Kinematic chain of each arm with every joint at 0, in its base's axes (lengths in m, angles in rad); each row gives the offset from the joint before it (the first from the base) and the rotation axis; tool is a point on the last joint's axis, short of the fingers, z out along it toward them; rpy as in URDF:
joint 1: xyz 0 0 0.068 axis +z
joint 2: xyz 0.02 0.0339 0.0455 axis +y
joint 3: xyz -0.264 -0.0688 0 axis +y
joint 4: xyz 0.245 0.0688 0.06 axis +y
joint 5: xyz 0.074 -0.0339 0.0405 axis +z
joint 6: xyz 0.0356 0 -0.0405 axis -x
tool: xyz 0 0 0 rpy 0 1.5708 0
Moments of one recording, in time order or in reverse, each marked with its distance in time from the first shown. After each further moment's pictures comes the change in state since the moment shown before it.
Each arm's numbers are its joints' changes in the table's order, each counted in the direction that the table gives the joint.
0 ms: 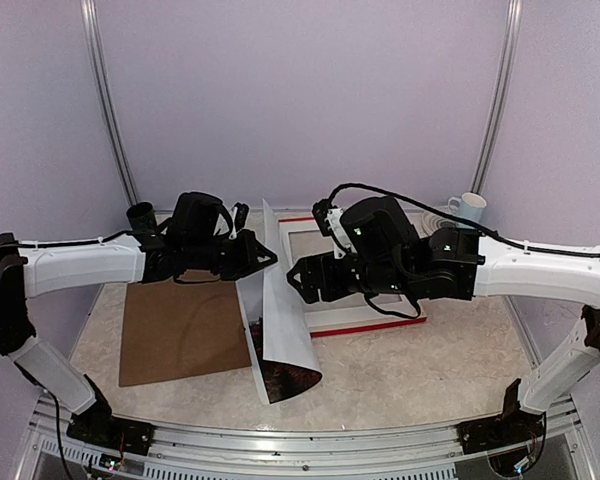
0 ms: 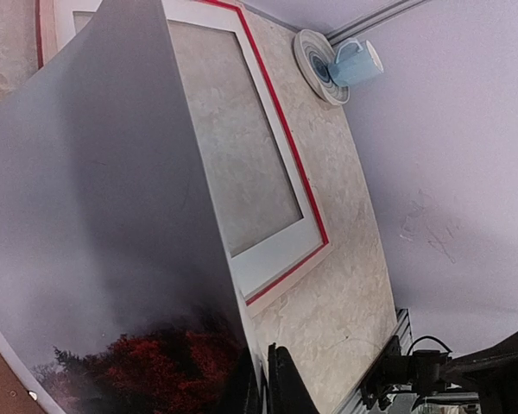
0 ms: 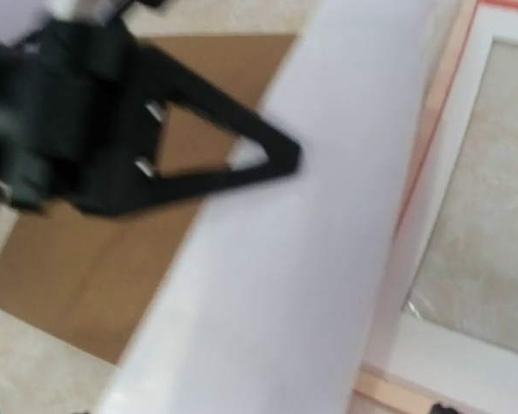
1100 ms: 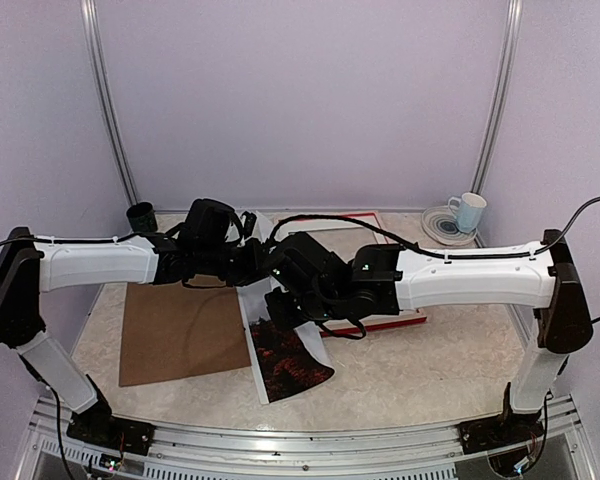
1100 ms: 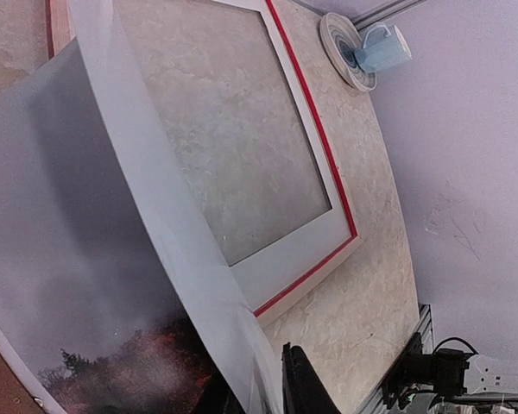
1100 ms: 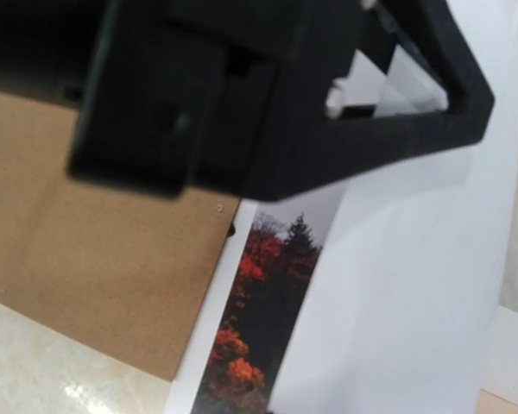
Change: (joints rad) left arm -0.018 0.070 -0.017 0.011 0.024 -0.019; right arm 0.097 0.325 -0.230 0.141 -0.097 -0.009
